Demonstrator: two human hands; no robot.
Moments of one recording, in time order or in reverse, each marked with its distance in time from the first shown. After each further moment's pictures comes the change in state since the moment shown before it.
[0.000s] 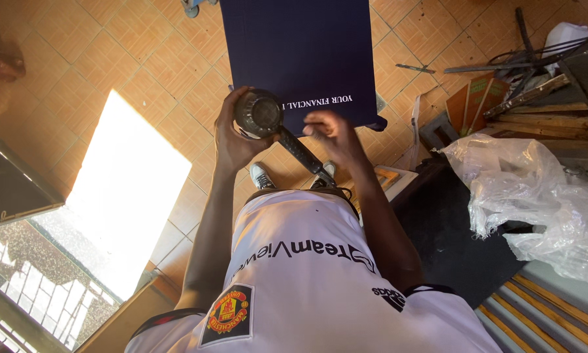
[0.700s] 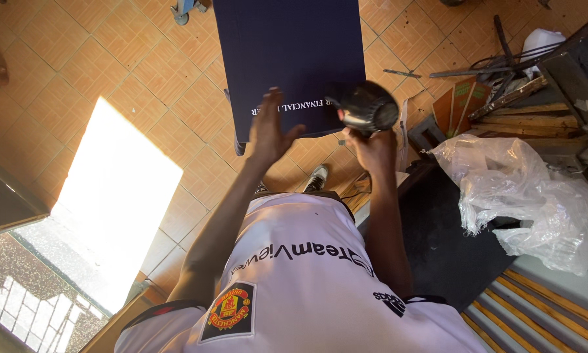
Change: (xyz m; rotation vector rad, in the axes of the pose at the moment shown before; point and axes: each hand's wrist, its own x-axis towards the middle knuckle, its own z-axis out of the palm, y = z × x) left_hand -0.019 -0.072 0.081 0.443 -0.155 -0.067; right_hand -0.048 -0.040 -0.049 -0.597 0.458 0.223
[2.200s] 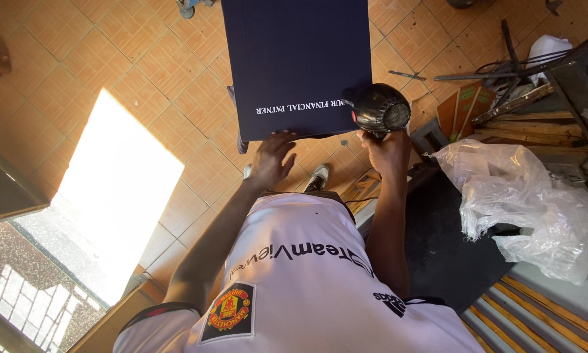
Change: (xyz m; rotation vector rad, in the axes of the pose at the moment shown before) left_hand -0.069 -0.079 0.040 0.140 0.031 0.368; right_hand 0.014 0.005 -0.006 -0.105 0.045 0.062
